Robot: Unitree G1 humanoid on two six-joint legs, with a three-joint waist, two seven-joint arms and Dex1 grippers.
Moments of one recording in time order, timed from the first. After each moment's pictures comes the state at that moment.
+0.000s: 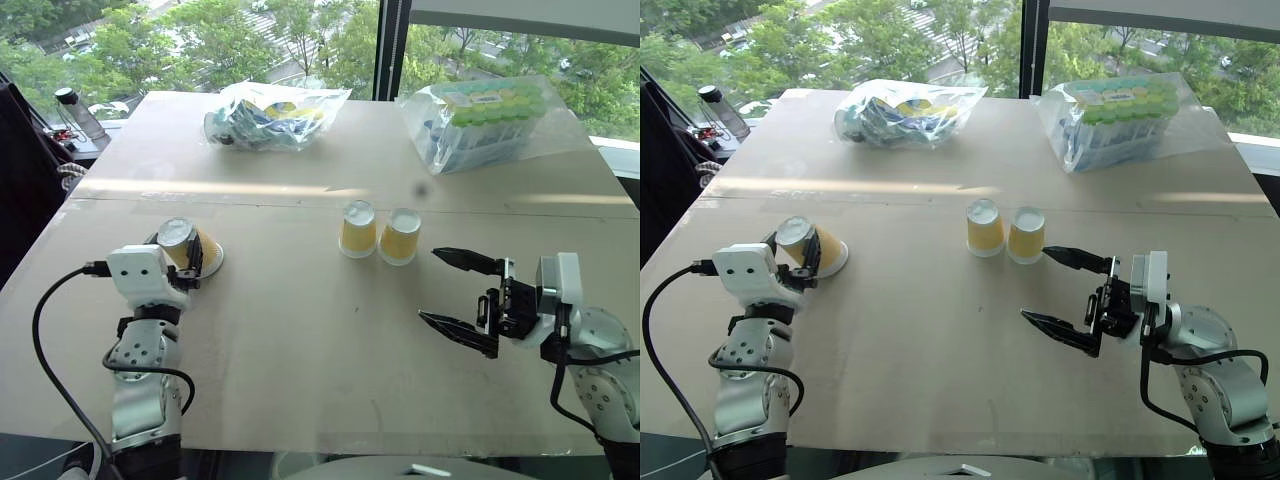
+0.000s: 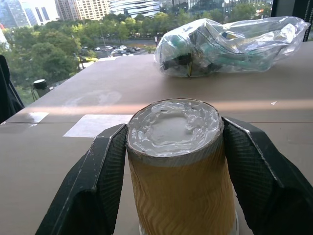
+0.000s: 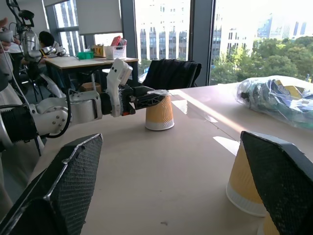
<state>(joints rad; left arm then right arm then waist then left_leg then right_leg) 0.04 0.30 0.39 -0.15 -0.20 -0.01 -0.17 0.05 -0.54 -0.07 -0.49 0.71 0.19 1.04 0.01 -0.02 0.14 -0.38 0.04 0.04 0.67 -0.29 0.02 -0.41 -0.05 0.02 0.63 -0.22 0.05</state>
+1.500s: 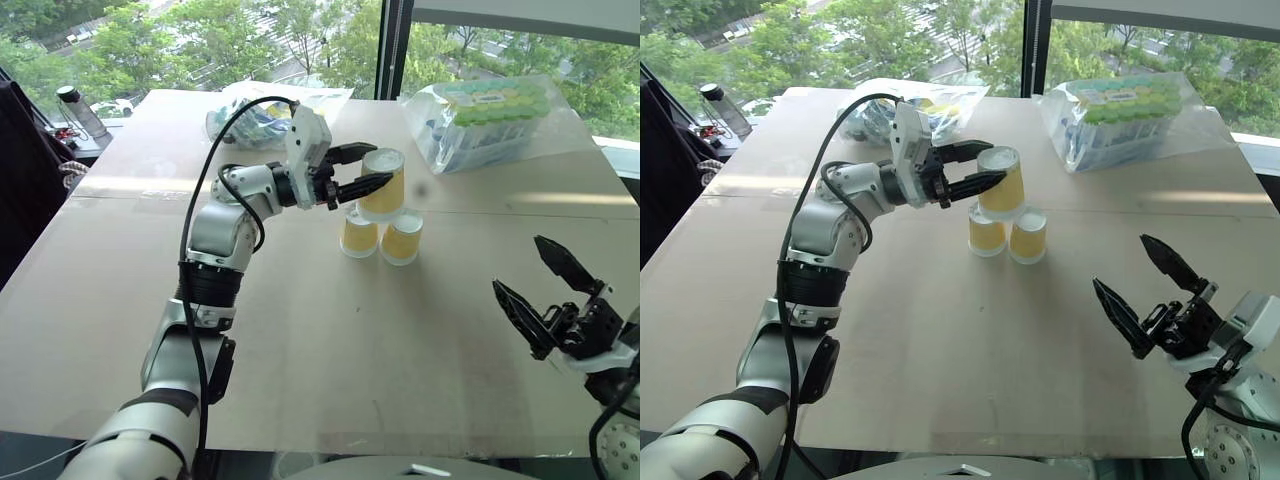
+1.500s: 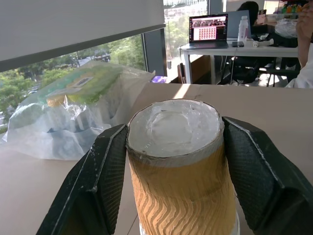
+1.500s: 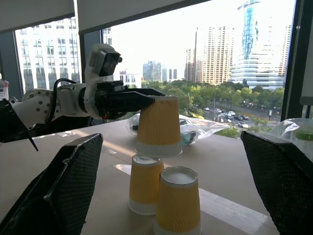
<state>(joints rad) -0.83 0.40 -0.09 0.23 -0.40 0.25 -1.04 0.33 -0.33 -0.33 -0.55 0.76 -0.10 0.89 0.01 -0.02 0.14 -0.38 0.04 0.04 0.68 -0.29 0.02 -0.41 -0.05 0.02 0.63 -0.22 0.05</state>
